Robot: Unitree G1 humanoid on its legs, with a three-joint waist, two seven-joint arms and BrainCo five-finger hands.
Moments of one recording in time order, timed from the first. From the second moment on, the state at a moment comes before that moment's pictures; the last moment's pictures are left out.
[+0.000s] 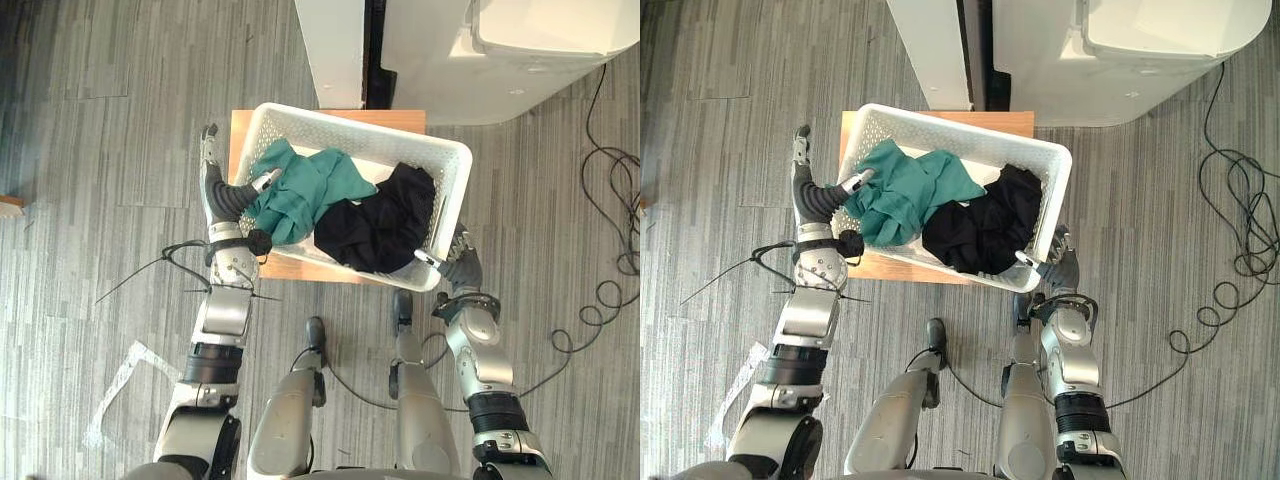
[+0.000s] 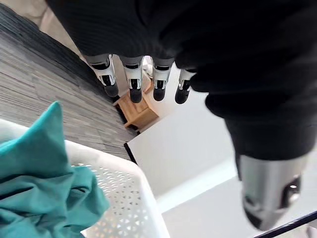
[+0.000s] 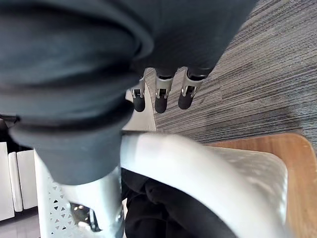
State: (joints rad) left arm -0.51 0.13 0.05 0.15 0.29 0.07 0.40; right arm -0.23 -0.06 -0.14 0.22 0.15 -0.01 -0.15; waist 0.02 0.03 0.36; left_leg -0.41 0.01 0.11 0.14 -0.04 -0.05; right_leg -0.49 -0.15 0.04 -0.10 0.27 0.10
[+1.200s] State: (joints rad) left arm -0.87 0.28 0.25 0.67 0.24 0.12 0.29; right arm -0.11 -0.10 -0.17 -0.18 0.16 -0.01 -0.15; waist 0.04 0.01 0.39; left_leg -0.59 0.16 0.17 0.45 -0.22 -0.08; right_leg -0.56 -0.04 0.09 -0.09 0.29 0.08
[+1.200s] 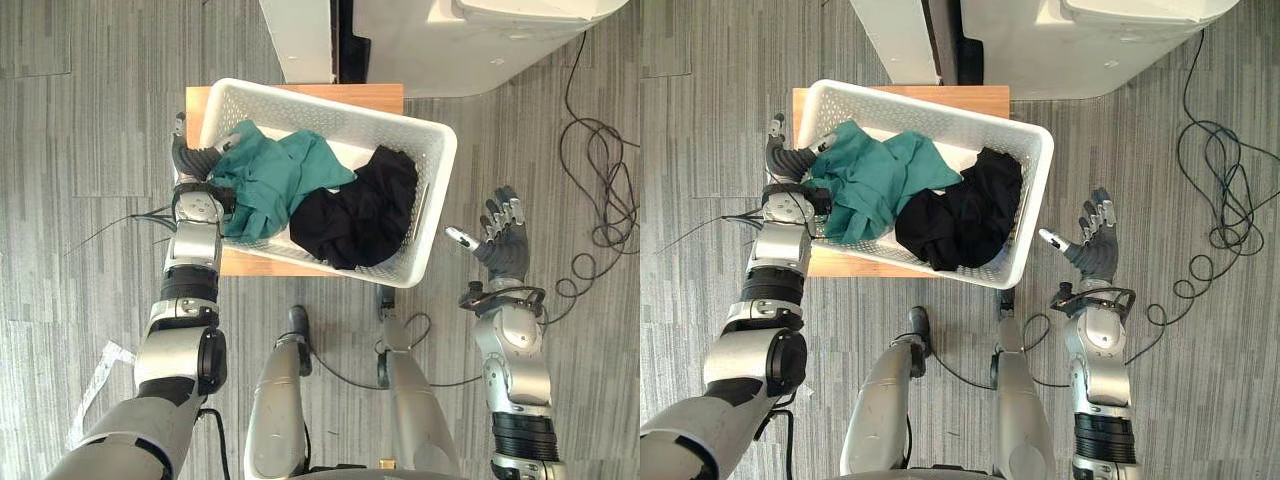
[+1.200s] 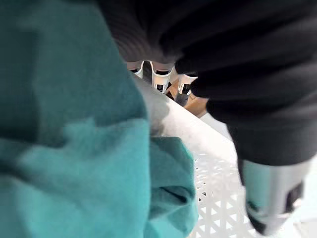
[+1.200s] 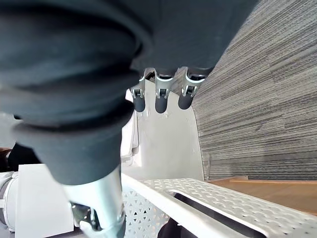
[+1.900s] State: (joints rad) left arm -0.82 0.31 0.20 0.62 0.27 0.13 0.24; right arm -0.09 -0.11 -0.19 -0.19 0.16 -0.01 -0.15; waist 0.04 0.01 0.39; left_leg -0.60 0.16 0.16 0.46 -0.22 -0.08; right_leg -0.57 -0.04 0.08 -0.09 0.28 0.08
